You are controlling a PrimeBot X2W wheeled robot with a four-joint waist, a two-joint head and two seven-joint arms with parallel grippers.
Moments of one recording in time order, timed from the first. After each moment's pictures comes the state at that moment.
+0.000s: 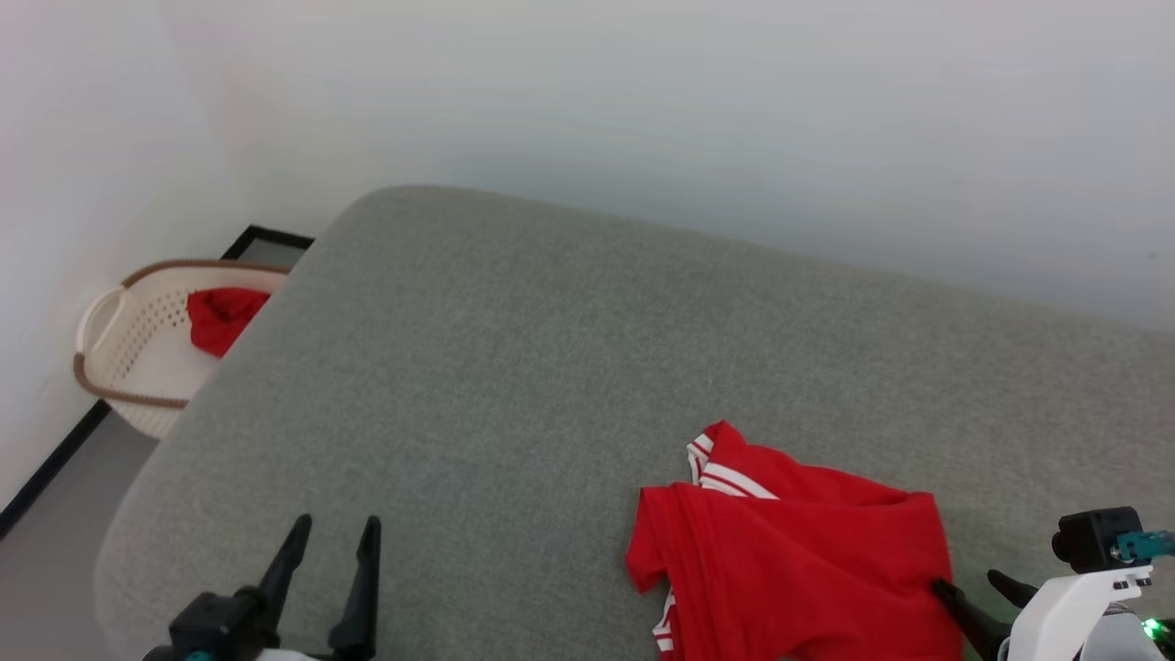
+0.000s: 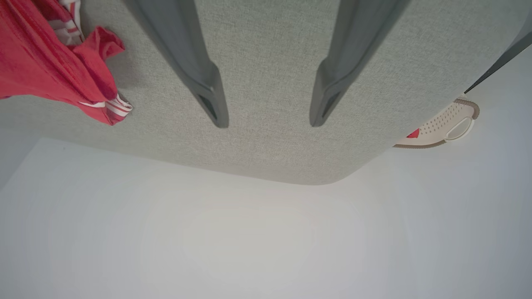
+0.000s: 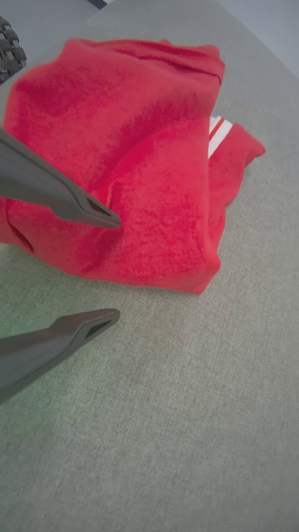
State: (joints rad) left arm 0.04 0.22 -0.06 0.19 -0.32 -0.13 -0.26; right arm -0.09 -0.44 0.27 0.29 0.67 0.13 0.33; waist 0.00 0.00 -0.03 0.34
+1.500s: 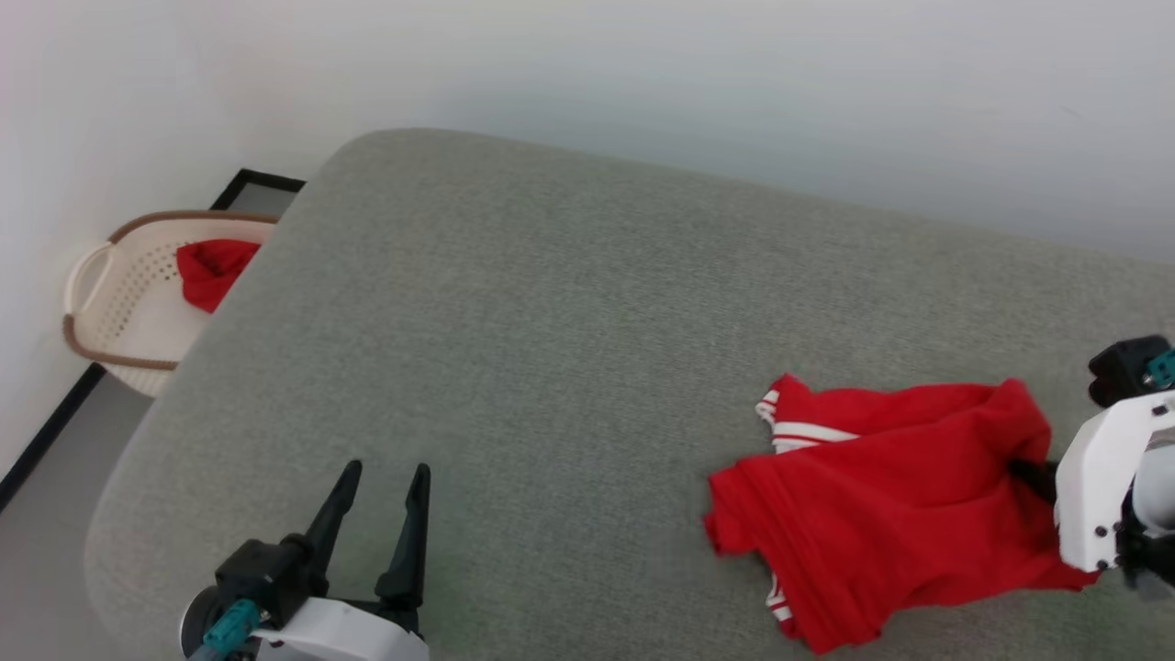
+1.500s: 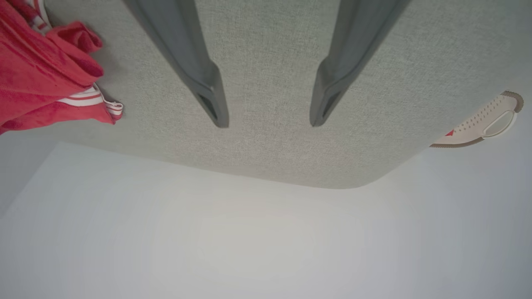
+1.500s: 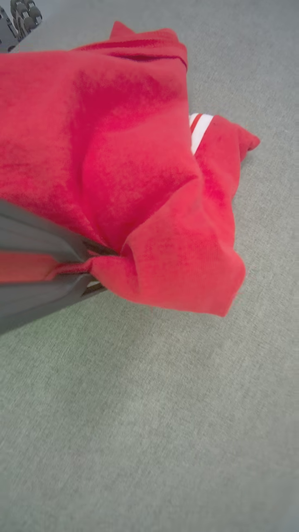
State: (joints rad) left arm -0.06 0.17 -0.11 0.21 -0.33 -0.13 -0.26; right arm -0.37 -0.53 0.24 0.28 0.66 0.13 0.74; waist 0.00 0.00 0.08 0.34
